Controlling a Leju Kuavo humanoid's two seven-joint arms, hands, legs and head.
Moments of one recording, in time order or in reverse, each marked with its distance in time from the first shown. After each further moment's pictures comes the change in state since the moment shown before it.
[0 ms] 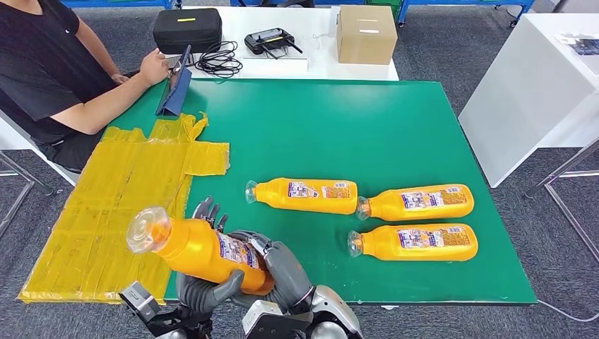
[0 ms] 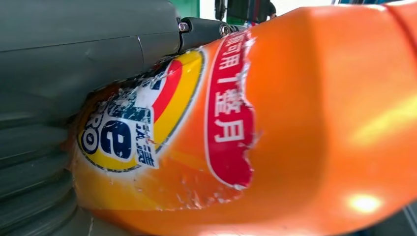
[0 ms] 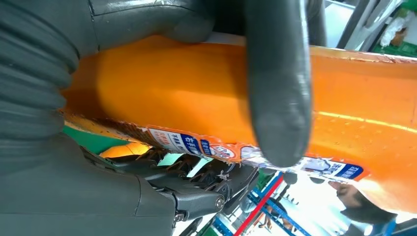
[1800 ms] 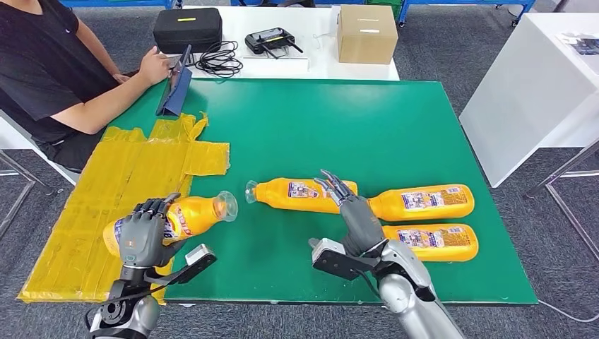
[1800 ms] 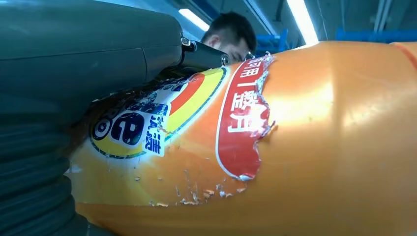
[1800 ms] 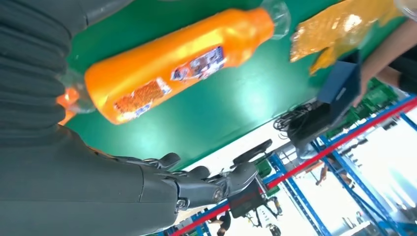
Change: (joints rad) left arm -0.237 0.297 0.188 0.240 -1.268 0.938 0.405; right arm -0.170 -0.238 -0.227 -0.037 0.085 -0.015 0.123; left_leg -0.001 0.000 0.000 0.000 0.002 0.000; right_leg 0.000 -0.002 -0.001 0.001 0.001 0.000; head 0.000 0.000
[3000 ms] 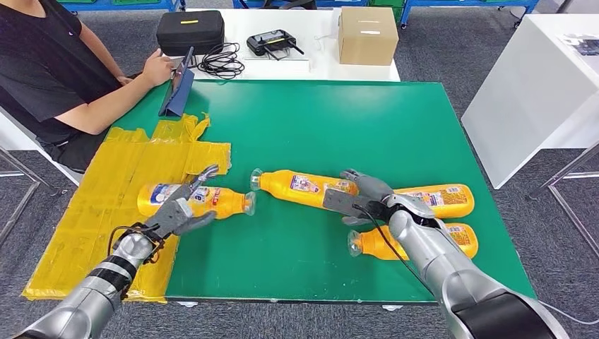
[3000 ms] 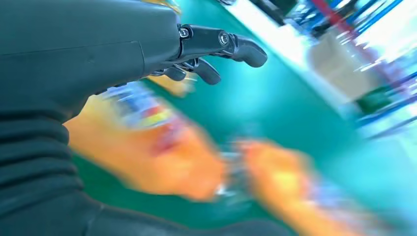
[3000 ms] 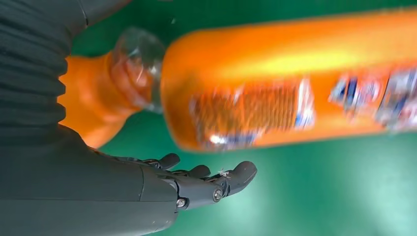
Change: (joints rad) left arm -0.404 0.245 -0.392 0.446 1.120 -0.779 -0.398; right arm -0.519 0.097 0.003 0.920 0.130 0.167 0.089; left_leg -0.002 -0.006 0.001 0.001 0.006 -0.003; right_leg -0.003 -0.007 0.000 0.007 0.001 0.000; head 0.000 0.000
